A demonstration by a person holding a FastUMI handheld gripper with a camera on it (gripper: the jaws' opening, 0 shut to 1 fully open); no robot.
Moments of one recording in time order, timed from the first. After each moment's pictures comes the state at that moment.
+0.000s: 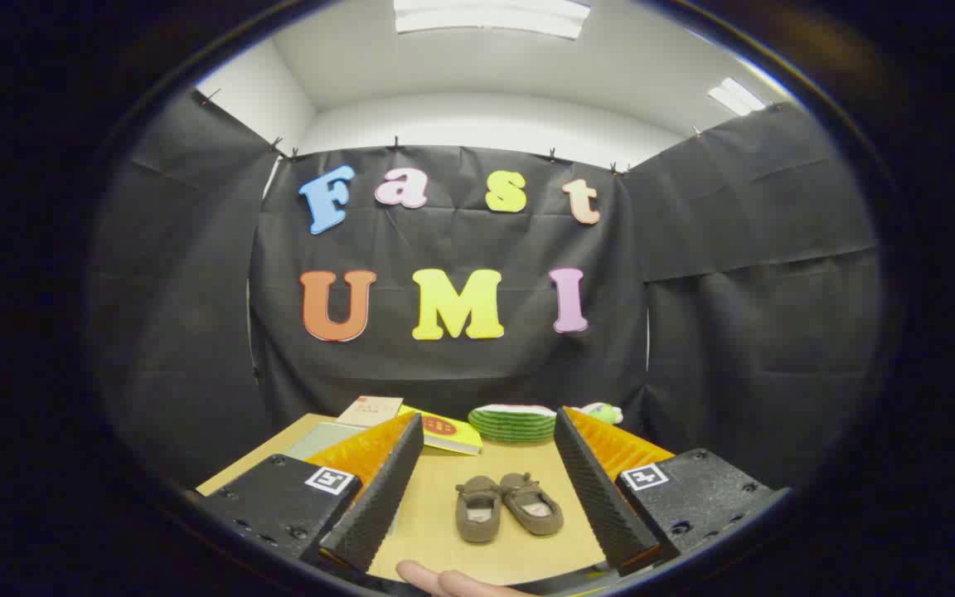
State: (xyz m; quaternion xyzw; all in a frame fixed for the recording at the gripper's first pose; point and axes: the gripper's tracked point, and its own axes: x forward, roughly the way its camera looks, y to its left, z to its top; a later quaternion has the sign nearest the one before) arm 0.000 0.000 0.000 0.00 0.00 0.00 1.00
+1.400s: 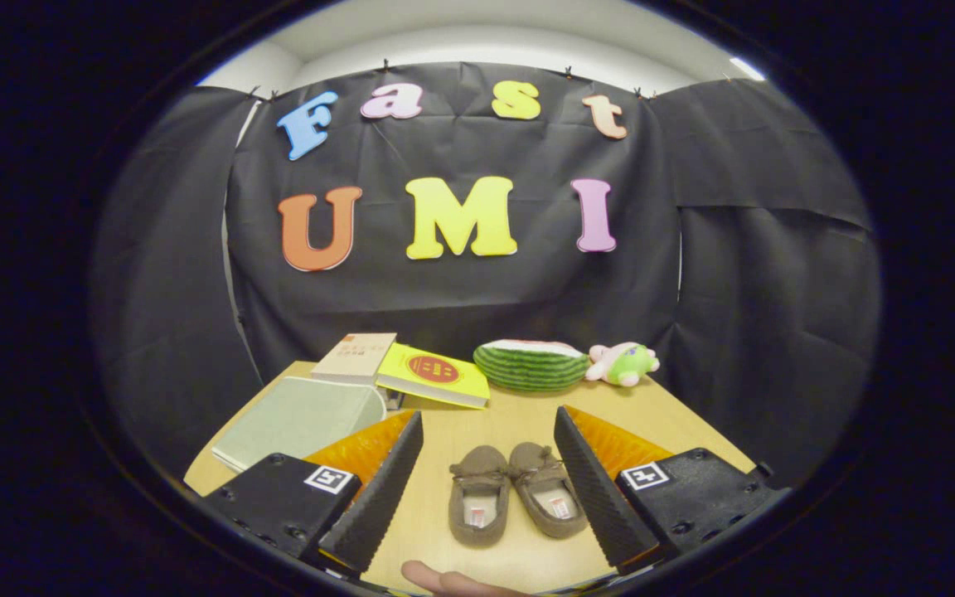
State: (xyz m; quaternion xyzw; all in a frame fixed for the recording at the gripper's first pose) arm 0.171 0.004 -0.104 0.01 0.16 0.02 0.99
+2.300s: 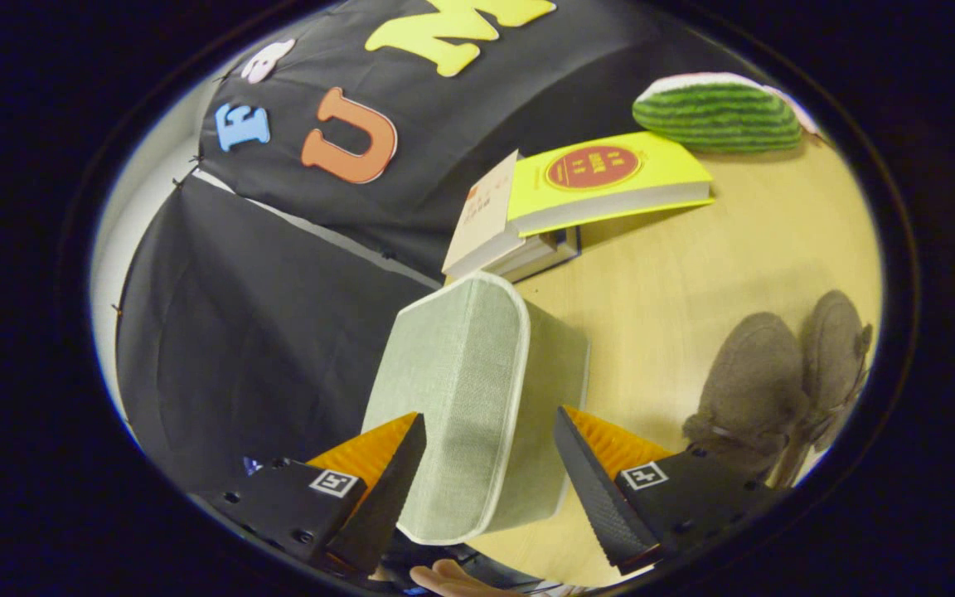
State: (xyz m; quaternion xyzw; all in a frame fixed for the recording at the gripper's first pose) arm 0.253 0.165 -0.249 0.32 0.50 0.36 0.72
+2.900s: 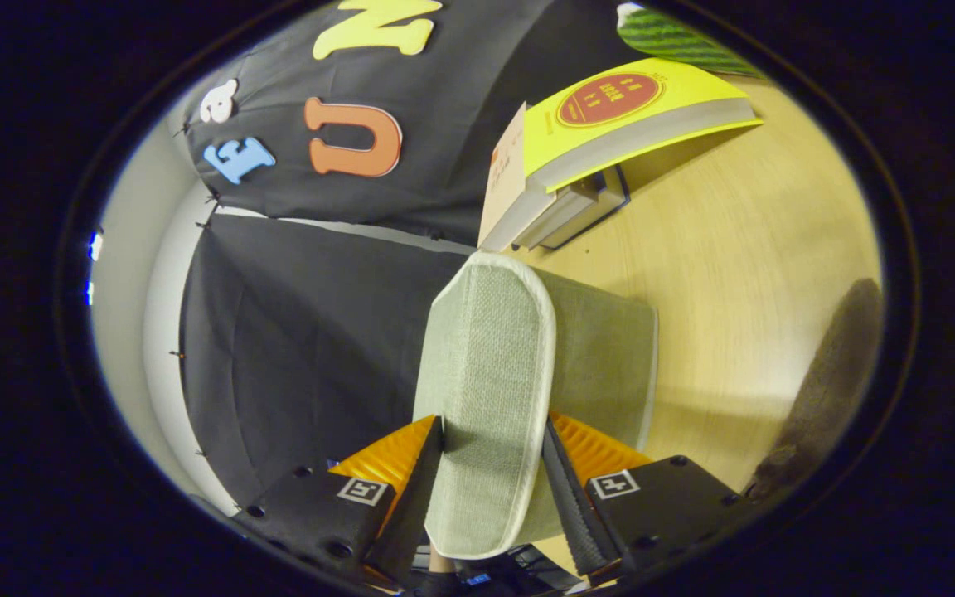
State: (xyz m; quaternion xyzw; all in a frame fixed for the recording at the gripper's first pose) arm 0.267 0.190 -0.253 0.40 0.51 0.42 0.63
